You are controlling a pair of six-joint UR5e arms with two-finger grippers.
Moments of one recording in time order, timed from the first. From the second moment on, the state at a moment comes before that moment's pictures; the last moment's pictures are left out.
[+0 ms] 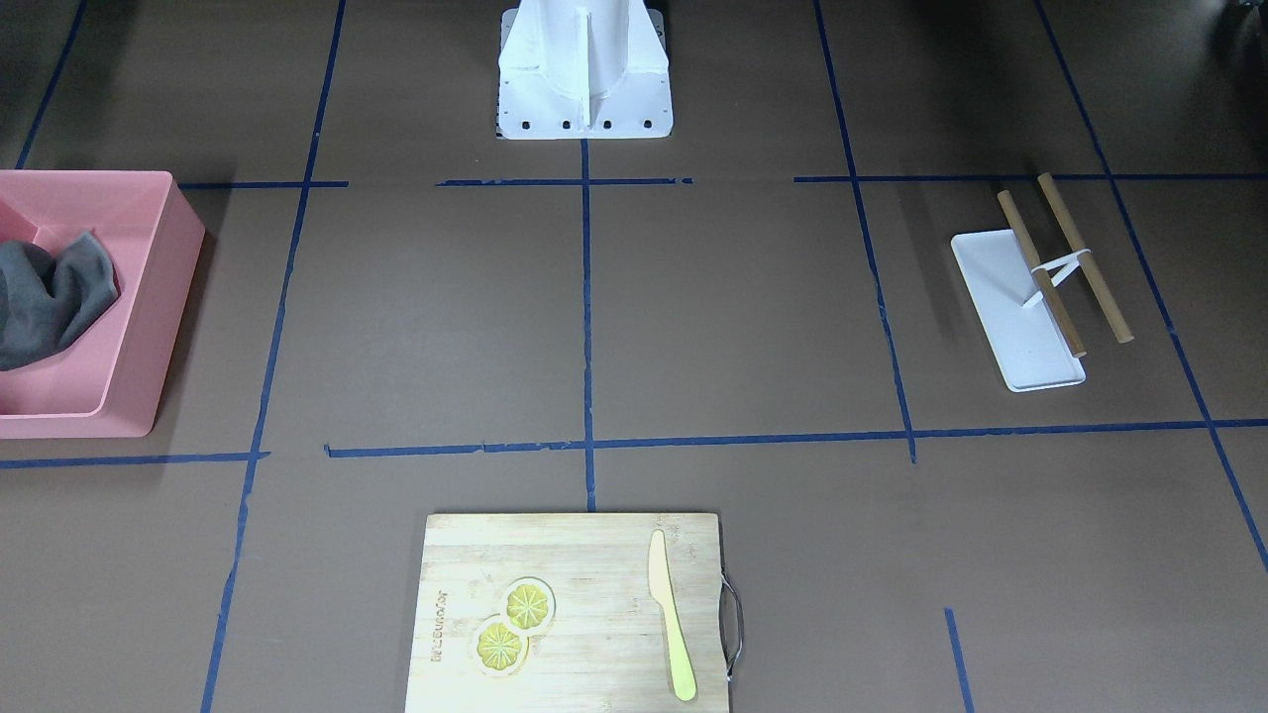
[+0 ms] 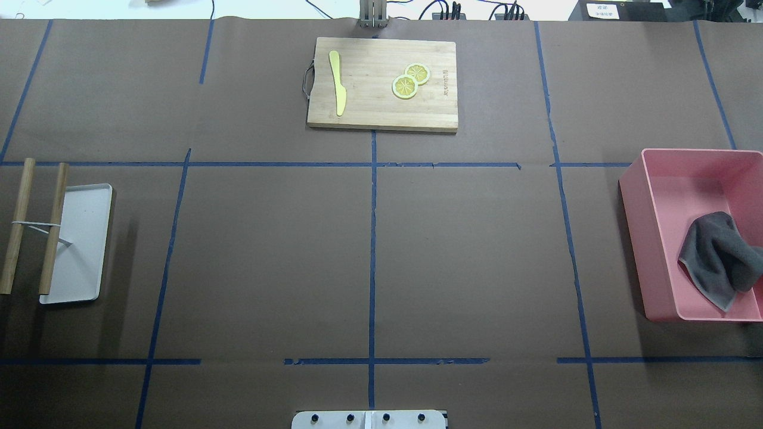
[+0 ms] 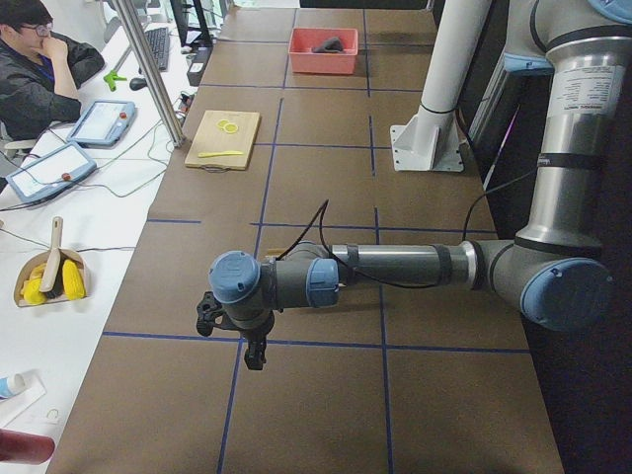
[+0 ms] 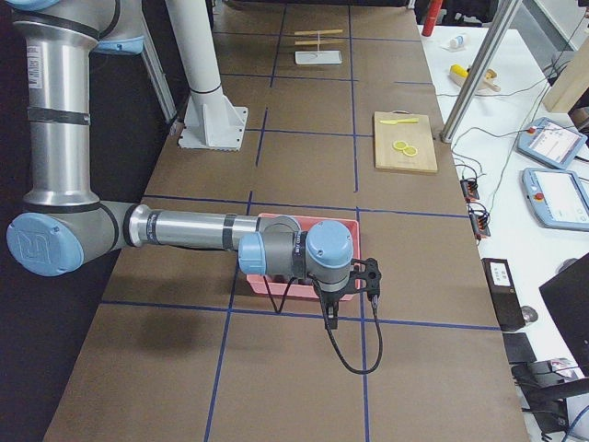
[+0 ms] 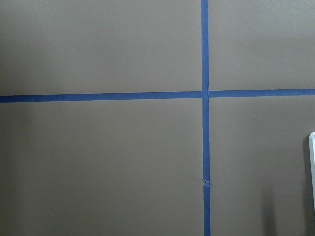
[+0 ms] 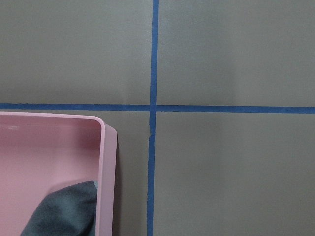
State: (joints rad) left arm -1.64 -1.63 -1.51 -1.51 -2.38 0.11; right arm 1.63 -1.63 1.63 -1.48 2.38 0.00
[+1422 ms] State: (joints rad) left arm -1.63 -1.55 -1.59 -1.48 -2.38 0.06; right arm 1.63 -1.64 1.62 -1.48 2.39 0.00
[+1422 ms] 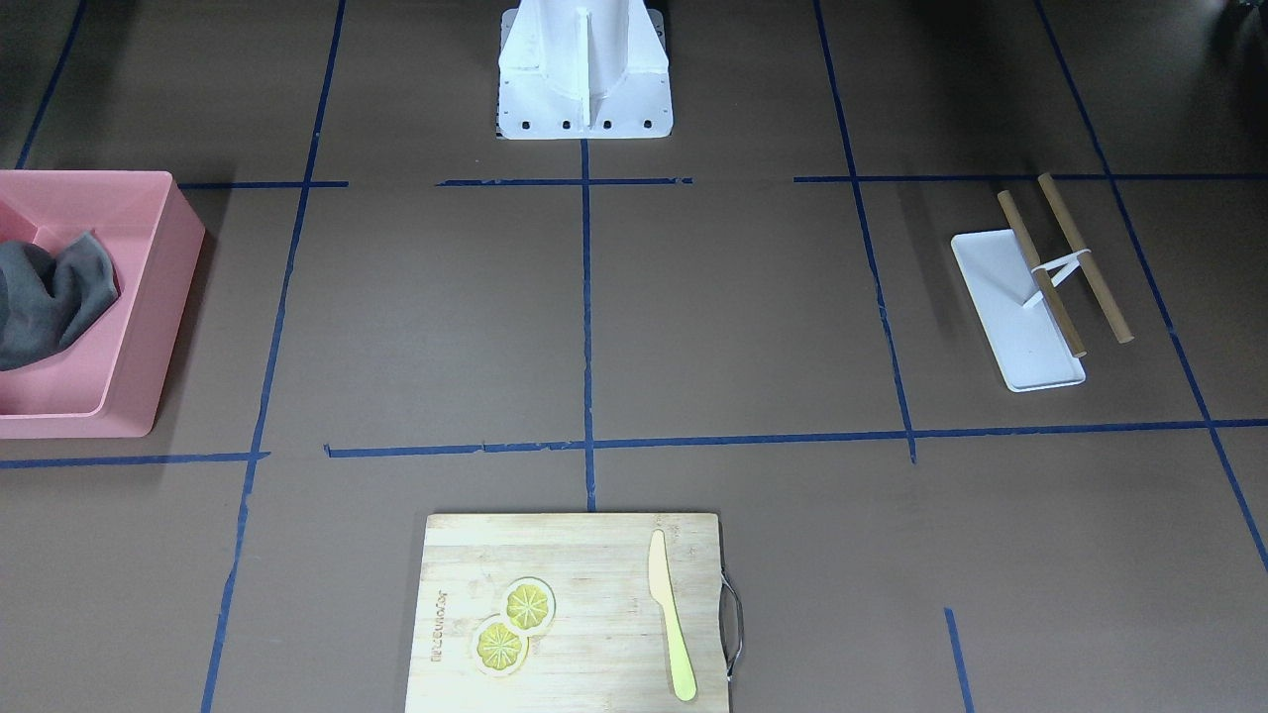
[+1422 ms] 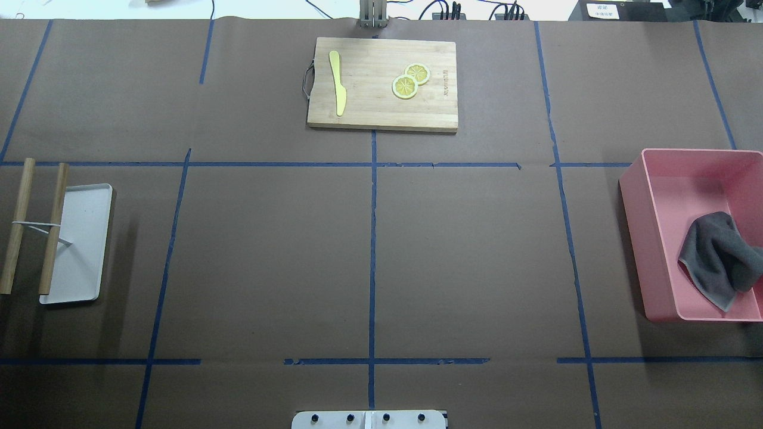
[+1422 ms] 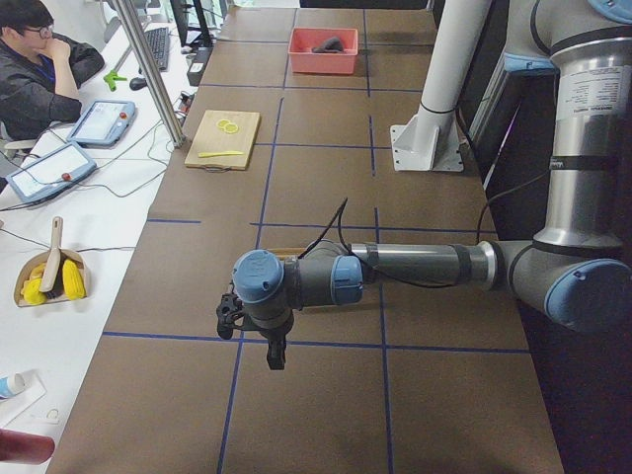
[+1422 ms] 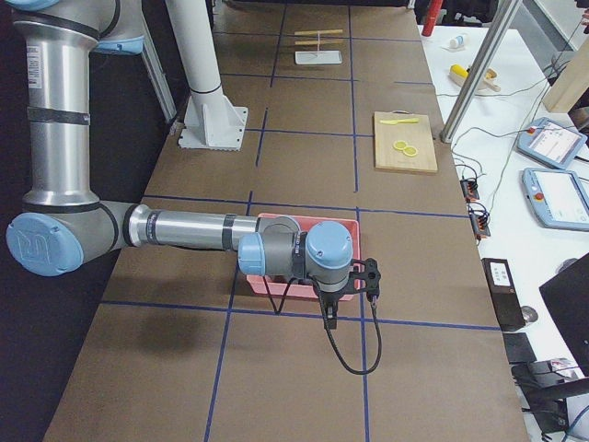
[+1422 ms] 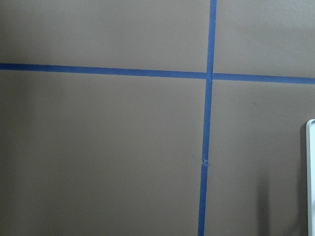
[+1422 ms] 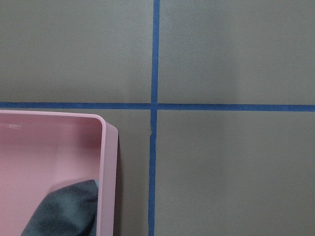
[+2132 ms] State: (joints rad) left arm -1.63 -1.55 -1.59 -1.48 -2.38 0.06; right arm 1.63 -1.64 1.63 -1.48 2.38 0.00
